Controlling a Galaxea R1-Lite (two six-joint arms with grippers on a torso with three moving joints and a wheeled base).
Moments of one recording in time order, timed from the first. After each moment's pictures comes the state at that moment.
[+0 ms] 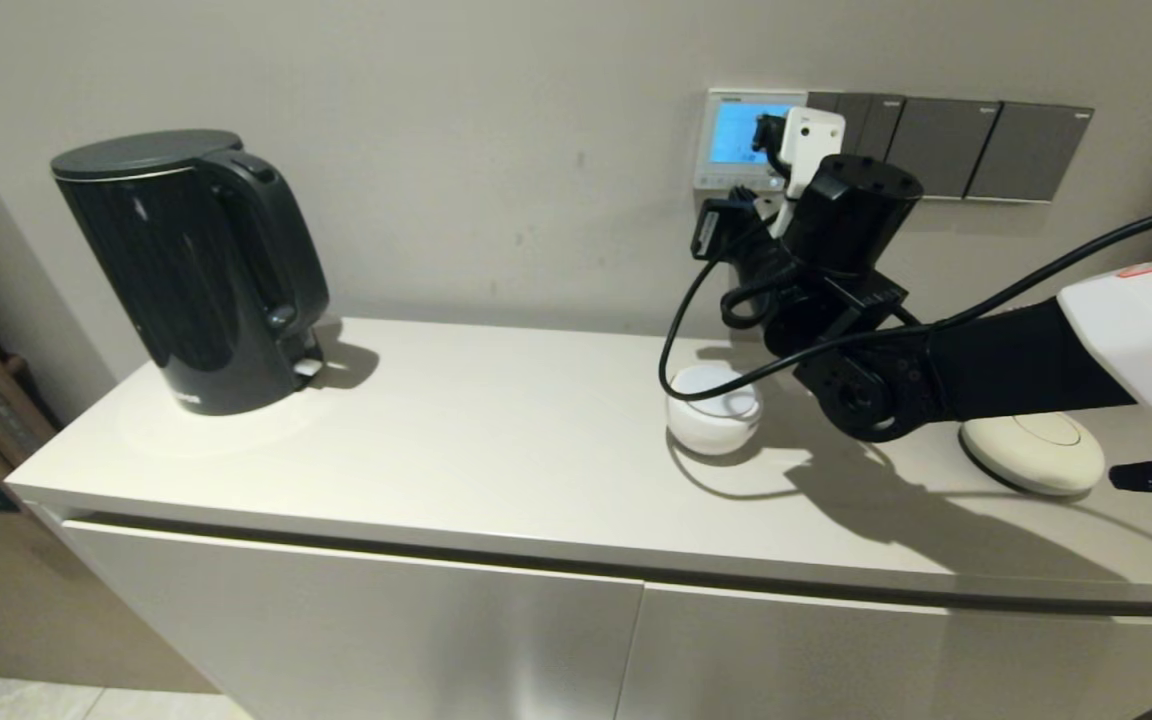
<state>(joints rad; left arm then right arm) 0.01 0.00 0.00 0.00 0.00 0.01 0.48 2.06 -1.46 -0.99 -0.50 -0.07</state>
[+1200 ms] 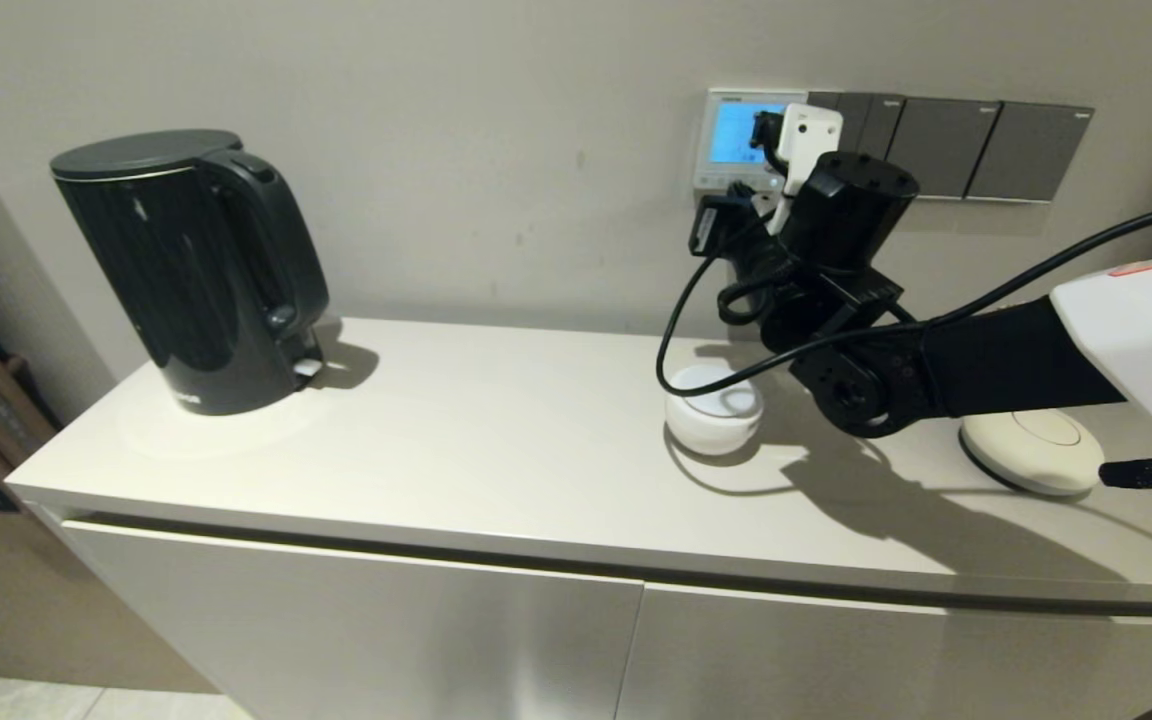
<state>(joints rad) 0.01 0.00 0.00 0.00 0.00 0.01 0.48 2.07 -1.49 -0.99 -0.50 -0.07</state>
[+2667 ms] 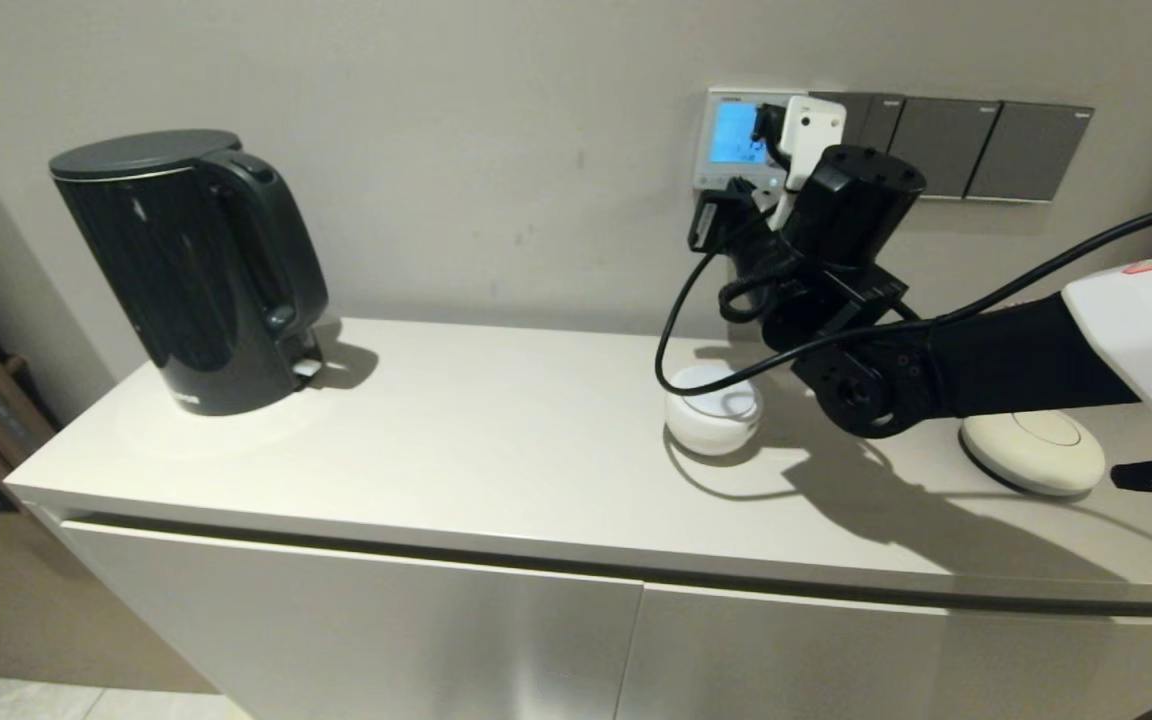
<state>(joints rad) 0.01 0.00 0.00 0.00 0.00 0.01 0.49 2.06 -1.48 -0.99 -0.50 -0.07</state>
